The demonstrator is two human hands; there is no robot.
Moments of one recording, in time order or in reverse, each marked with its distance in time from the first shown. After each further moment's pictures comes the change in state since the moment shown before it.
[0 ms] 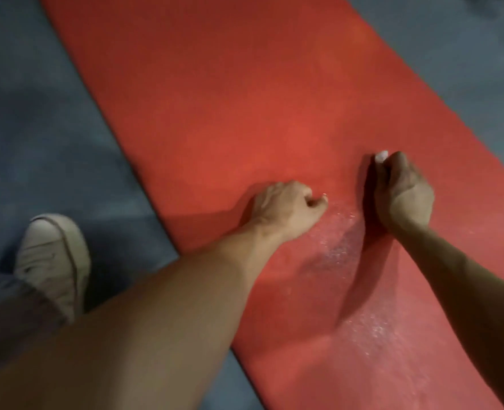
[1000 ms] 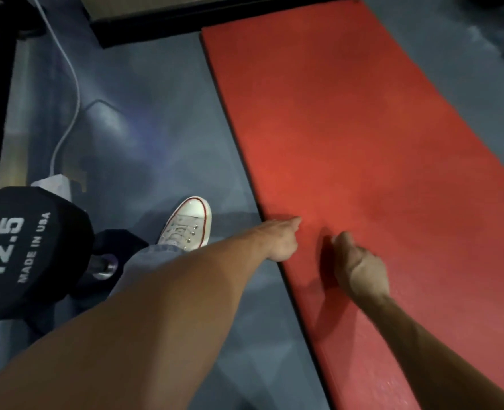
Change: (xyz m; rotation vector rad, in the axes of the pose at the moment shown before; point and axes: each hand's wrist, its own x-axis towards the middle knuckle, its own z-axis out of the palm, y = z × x) left_hand -0.122 -0.126 -0.104 -0.029 -0.333 -0.100; right_hand -0.151 -0.169 -0.014 -0.001 -0.439 -0.341
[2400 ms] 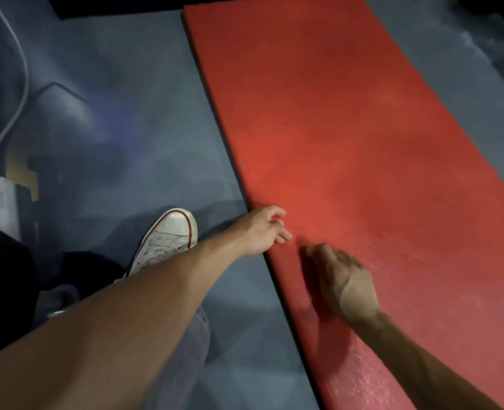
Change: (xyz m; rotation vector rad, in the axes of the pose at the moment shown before) left_hand 0.056 -0.059 -0.013 -0.697 0.130 0.067; right_hand 0.027 -0.024 0.021 -0.004 0.198 -0.302
